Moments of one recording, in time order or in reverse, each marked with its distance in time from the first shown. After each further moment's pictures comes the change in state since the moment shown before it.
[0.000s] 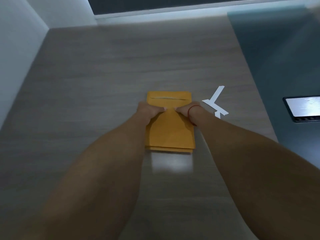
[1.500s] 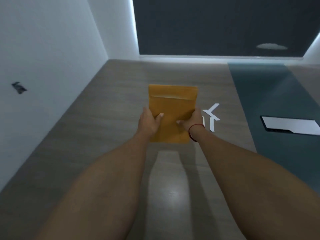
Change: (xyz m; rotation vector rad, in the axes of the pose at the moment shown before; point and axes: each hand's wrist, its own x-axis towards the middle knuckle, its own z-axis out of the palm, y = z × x) left_hand -0.236 -0.092 -0.062 0.053 0.360 0.494; right_hand -0.213 0.066 -0.022 0.180 0.076 -0.466
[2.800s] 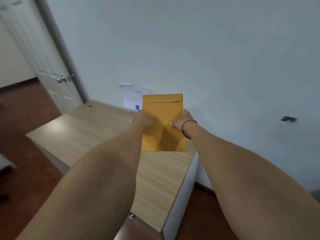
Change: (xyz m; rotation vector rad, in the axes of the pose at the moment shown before) left_hand -1.076 -0.270 -0.395 -0.121 1.330 -1.448; right_hand -1.086 0.087 0.179 -0.575 -1.794 -1.000
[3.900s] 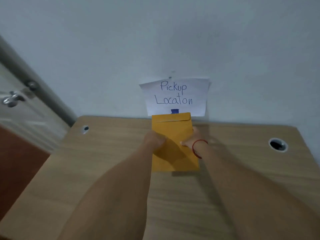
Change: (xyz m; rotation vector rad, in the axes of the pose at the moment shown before) left_hand 0.468 -0.225 -0.067 0.121 -0.459 0.008; right_hand 0.336 -0.099 0.372 0.057 0.105 0.454
